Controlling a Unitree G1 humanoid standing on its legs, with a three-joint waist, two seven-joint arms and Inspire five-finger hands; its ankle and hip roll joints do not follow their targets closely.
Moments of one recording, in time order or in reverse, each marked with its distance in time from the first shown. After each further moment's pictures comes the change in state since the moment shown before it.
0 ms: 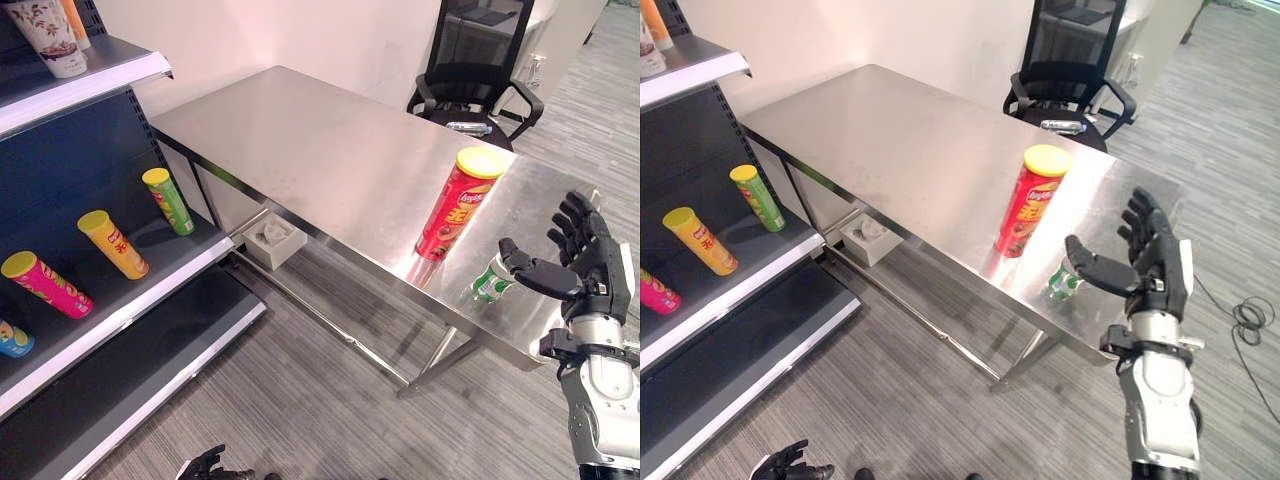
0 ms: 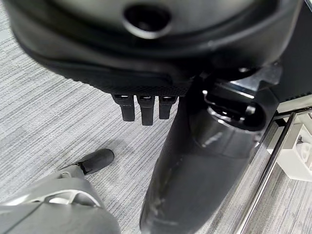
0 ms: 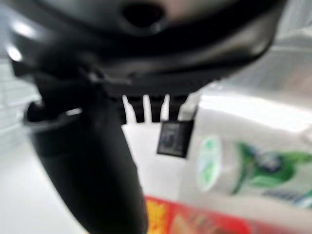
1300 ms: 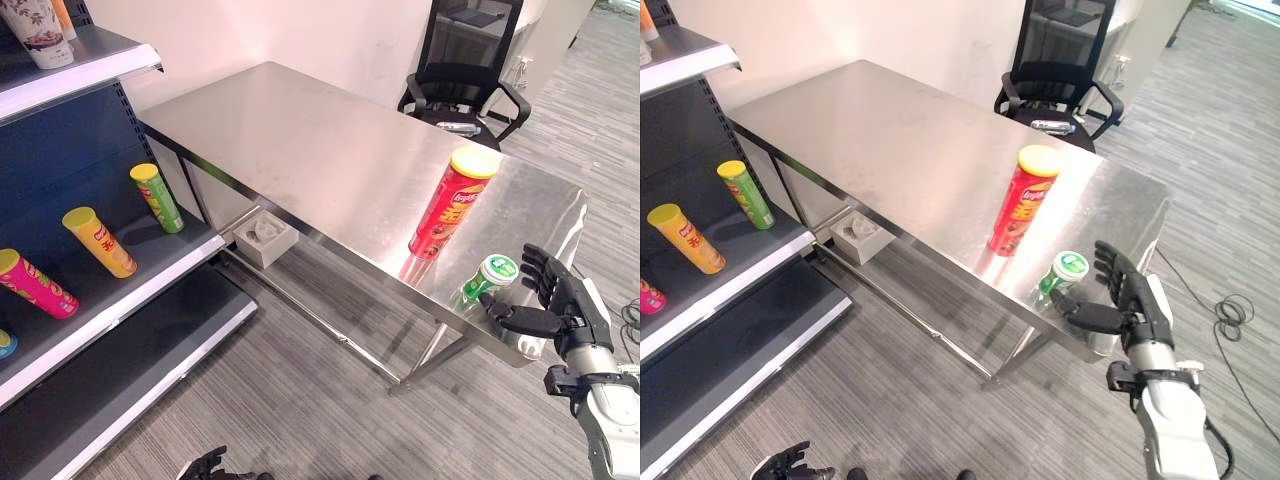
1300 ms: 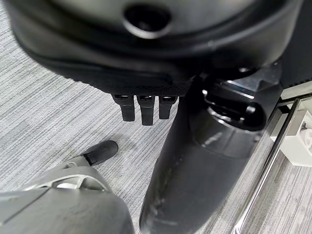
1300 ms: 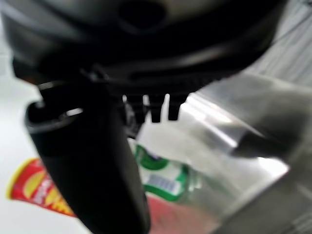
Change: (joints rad) left arm 0.015 0.006 0.003 -0.012 0.020 0.001 -0.029; right arm 0.149 -0.069 -0.002 0.093 -0.106 0.082 0.156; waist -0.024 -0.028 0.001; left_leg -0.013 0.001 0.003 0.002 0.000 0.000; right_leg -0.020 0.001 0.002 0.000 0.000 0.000
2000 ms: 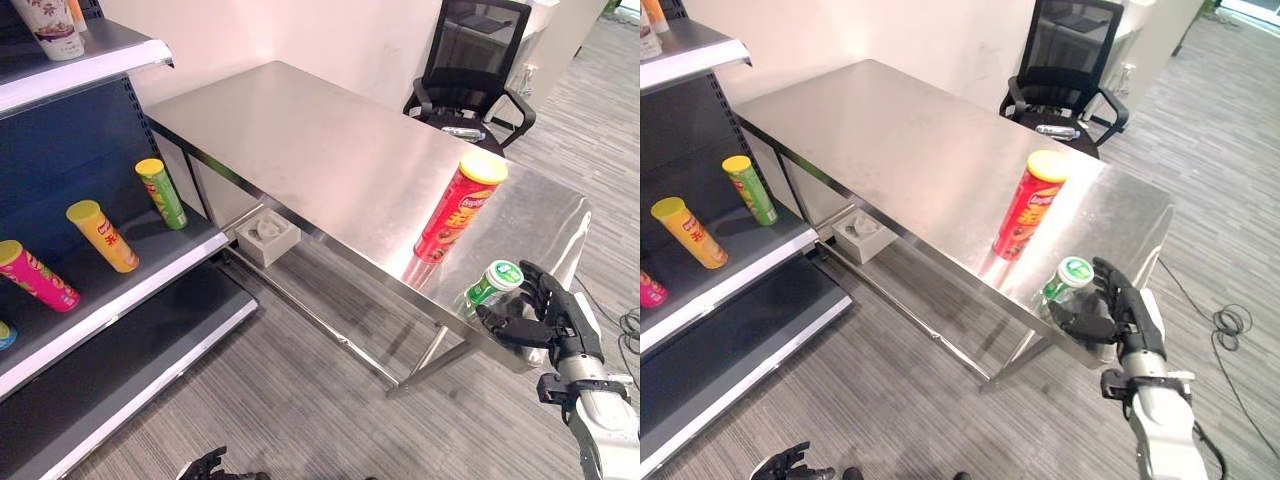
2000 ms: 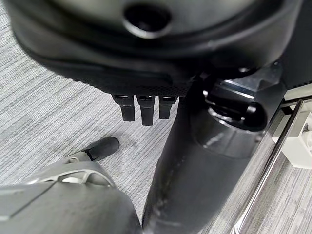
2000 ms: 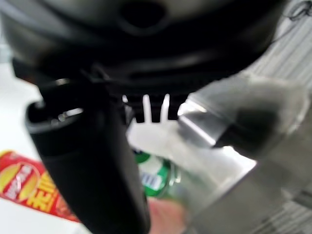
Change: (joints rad) left arm 0.001 0.002 -0.001 0.003 0.000 0.001 0.001; right arm -0.042 0.021 0.036 0.083 -0.039 0.002 -0.052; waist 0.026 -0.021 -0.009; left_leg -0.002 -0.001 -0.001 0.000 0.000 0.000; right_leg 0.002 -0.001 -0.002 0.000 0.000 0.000
